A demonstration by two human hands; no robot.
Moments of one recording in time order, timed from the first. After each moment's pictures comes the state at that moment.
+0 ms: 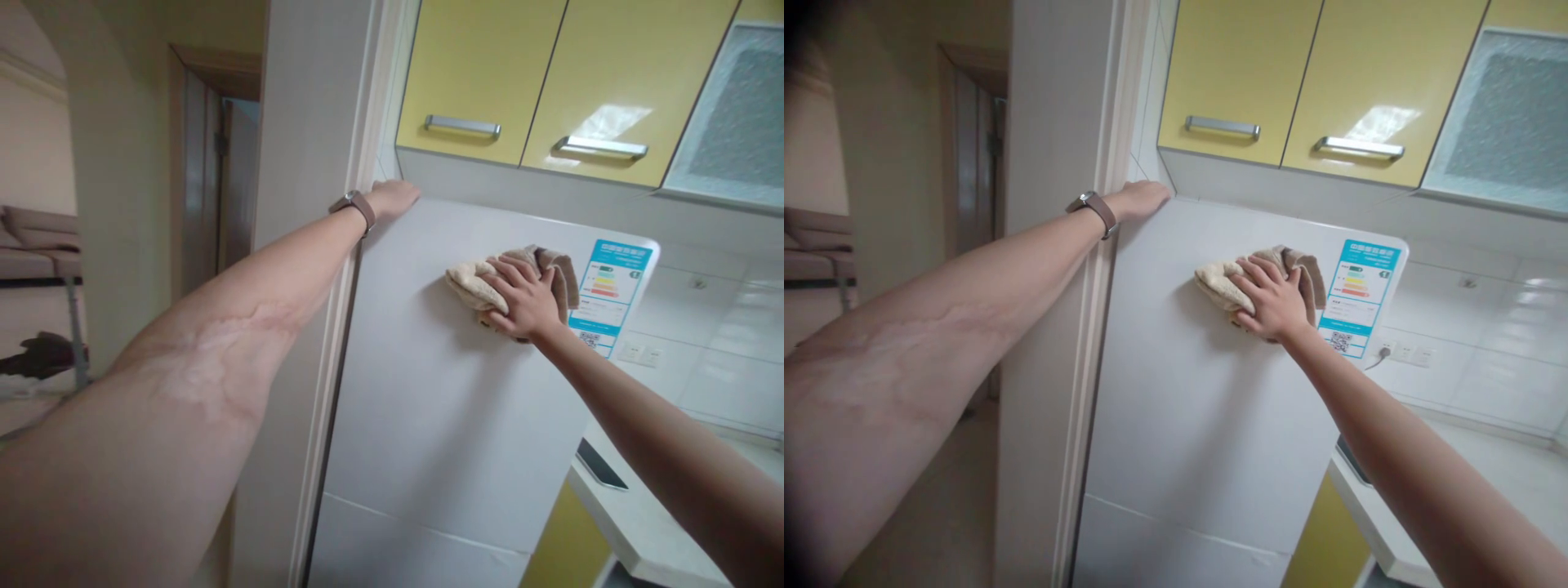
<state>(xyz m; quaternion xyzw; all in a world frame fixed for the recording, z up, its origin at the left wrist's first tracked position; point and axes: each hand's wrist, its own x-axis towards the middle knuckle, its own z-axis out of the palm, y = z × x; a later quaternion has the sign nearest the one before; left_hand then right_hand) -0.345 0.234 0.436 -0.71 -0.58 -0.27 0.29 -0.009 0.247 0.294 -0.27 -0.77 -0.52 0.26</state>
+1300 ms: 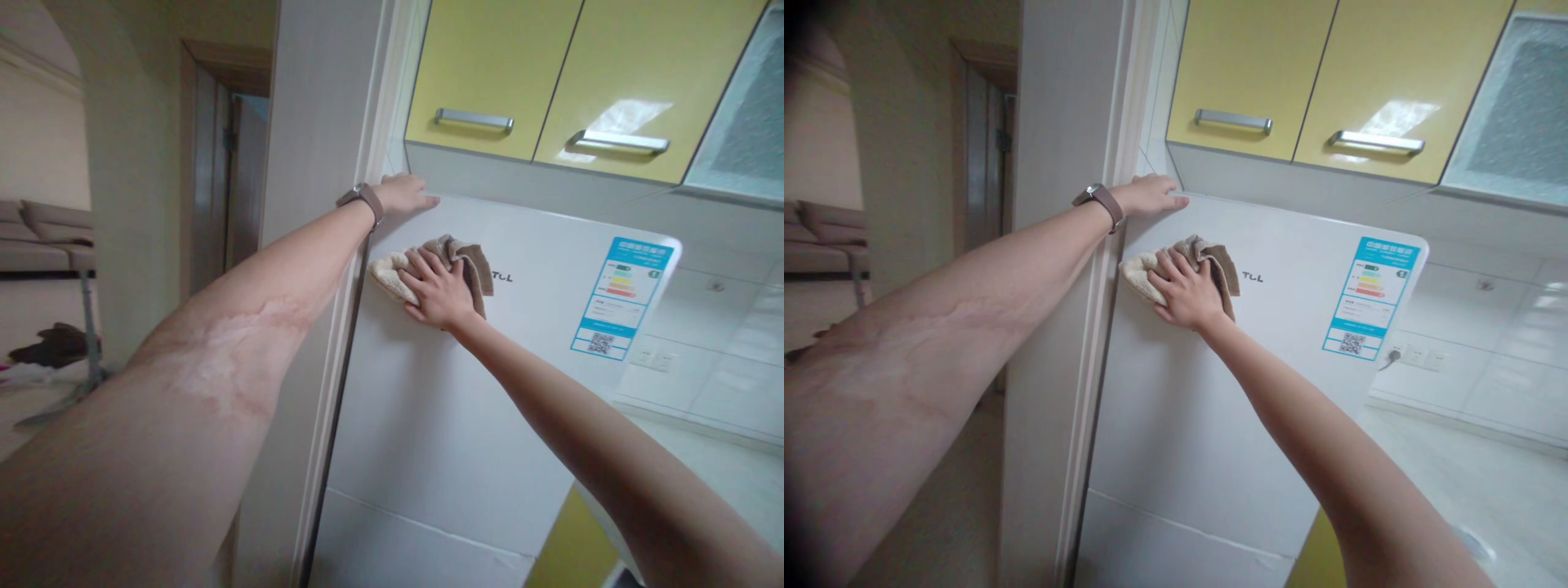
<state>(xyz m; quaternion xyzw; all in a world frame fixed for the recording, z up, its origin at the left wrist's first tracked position) -0.347 0.232 0.434 -0.71 -0.58 -0.29 0.27 -0.163 0.231 0.275 -0.22 -0.83 -0.47 0.23</state>
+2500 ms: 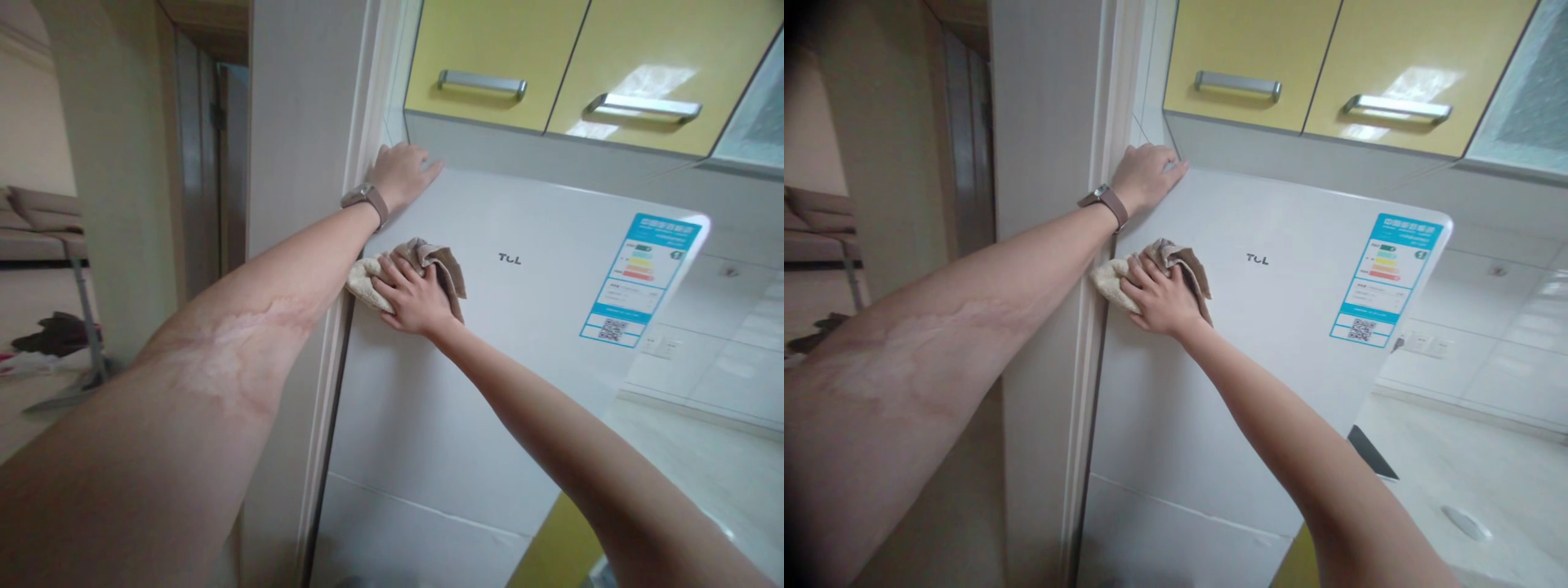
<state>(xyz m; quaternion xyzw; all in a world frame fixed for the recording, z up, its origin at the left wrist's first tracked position) -0.334 0.241 0.401 -0.65 -0.52 -0.45 0.33 -0.194 0.237 0.231 -0.16 -0.85 -0.45 0.22</state>
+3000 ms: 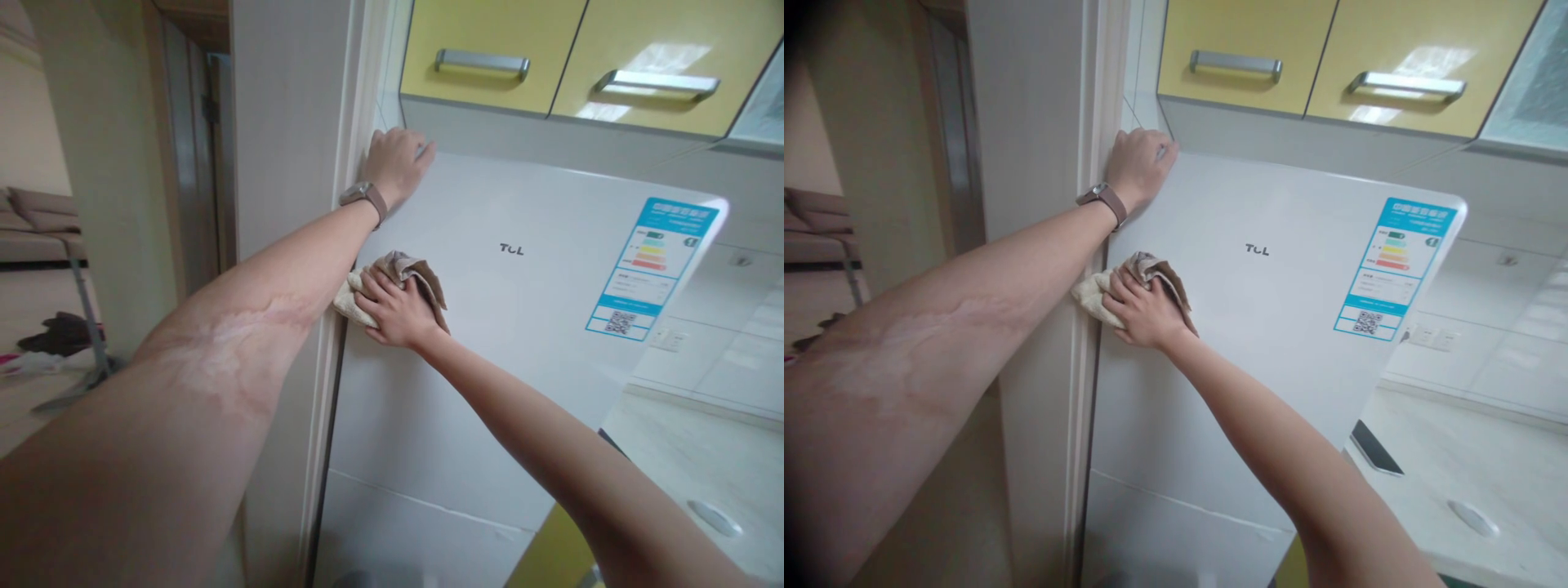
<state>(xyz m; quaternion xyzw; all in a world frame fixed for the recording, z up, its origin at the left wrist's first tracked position) -0.331 0.256 0.394 -0.60 -0.49 -0.49 0.41 -0.208 0.243 0.199 -0.11 -0.87 -0.43 0.20</state>
